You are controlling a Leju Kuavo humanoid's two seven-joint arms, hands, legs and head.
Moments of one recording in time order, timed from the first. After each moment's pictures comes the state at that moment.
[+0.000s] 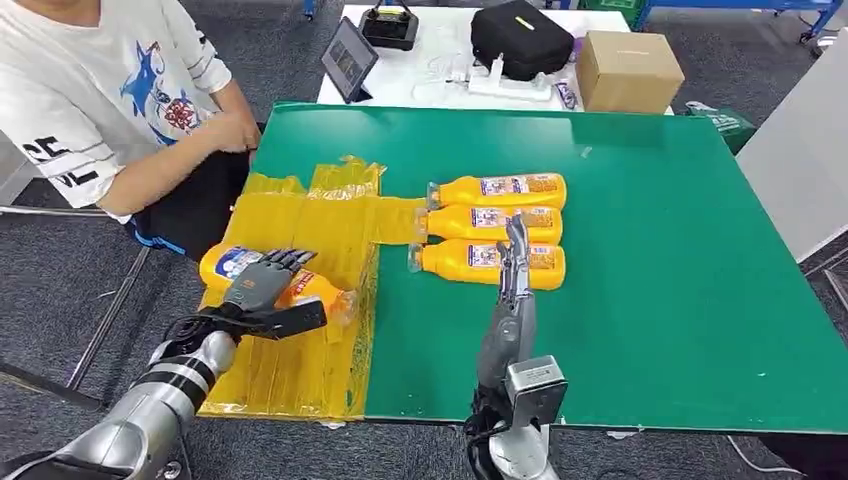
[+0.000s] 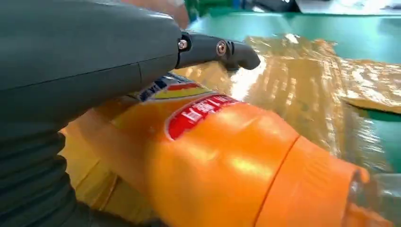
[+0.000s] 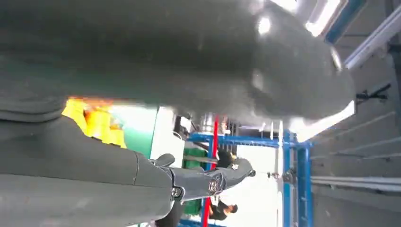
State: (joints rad) left arm -0.59 0.03 -0.26 -0.59 -1.05 0.12 -0.40; right arm 0.01 0.22 0.43 -1.58 0.14 -0.40 -0.70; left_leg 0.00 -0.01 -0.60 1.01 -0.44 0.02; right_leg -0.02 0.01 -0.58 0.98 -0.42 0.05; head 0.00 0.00
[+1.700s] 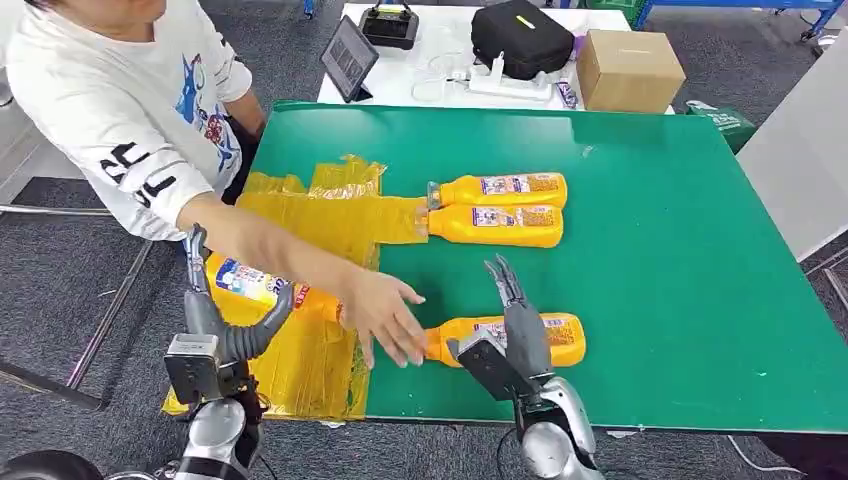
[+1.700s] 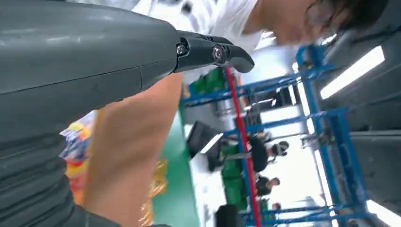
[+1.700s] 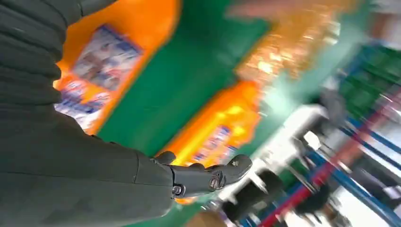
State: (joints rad) left arm -0.05 -0.23 -0.07 -1.42 -0.26 0.44 -0.68; right arm 0.01 0.04 0.30 -1.48 0.68 -0.24 -0.26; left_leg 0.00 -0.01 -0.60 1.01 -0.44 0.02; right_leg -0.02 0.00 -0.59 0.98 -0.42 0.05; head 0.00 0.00
